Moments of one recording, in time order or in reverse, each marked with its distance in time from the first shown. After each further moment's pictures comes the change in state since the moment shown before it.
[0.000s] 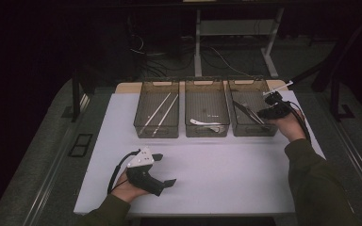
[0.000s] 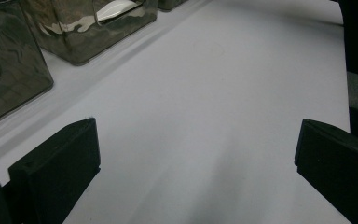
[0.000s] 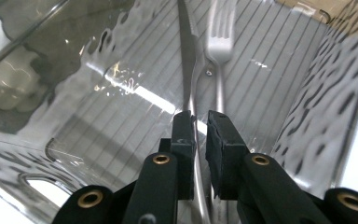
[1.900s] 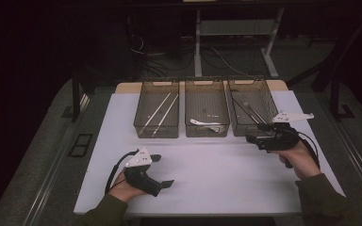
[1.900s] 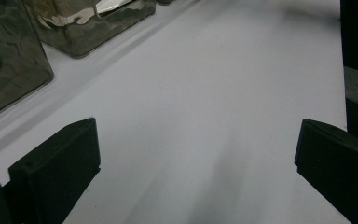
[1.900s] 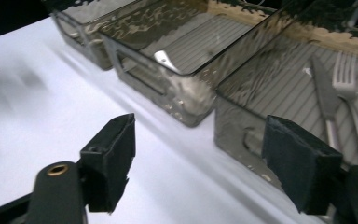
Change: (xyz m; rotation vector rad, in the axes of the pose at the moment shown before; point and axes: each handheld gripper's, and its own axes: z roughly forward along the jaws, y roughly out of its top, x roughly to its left) left arm 0.003 -0.003 -0.005 0.021 -0.015 0.006; right arm 0.073 -0.072 -0.063 -0.360 0.265 -0.054
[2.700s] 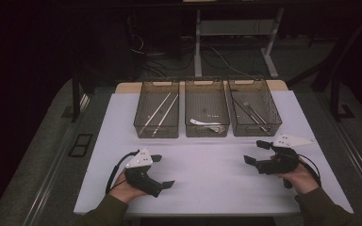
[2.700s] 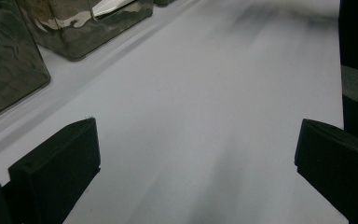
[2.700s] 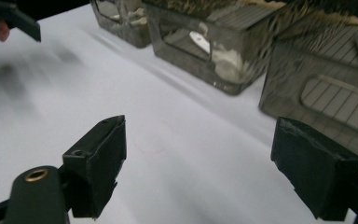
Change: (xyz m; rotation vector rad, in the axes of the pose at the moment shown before) left arm -0.002 0.001 0.000 0.003 -0.001 0.006; right arm 0.032 -0.049 -0.009 -0.048 0.052 -0.029
